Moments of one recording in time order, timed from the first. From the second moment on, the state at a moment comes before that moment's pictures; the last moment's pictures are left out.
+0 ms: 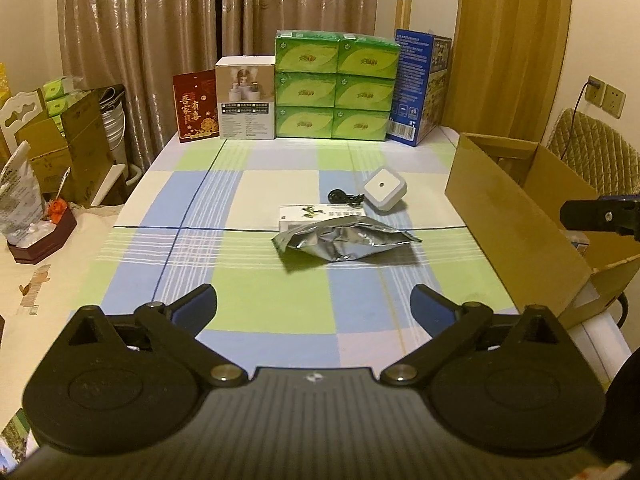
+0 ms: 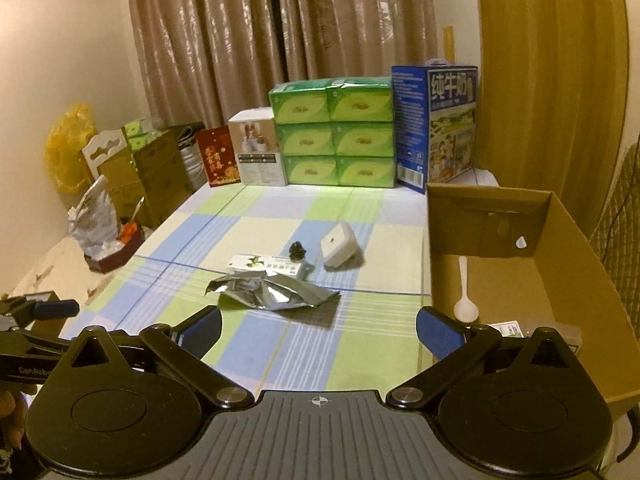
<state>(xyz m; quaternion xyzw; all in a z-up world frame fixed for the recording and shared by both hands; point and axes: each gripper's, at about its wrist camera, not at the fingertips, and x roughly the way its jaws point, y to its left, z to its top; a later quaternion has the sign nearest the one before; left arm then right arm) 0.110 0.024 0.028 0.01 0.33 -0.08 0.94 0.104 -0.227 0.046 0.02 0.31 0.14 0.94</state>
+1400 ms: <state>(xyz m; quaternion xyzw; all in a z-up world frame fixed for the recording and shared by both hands) 0.269 0.062 -0.009 0.21 0.35 -0.29 0.87 0.248 -0.113 -0.038 -0.33 0.33 0.36 0.81</state>
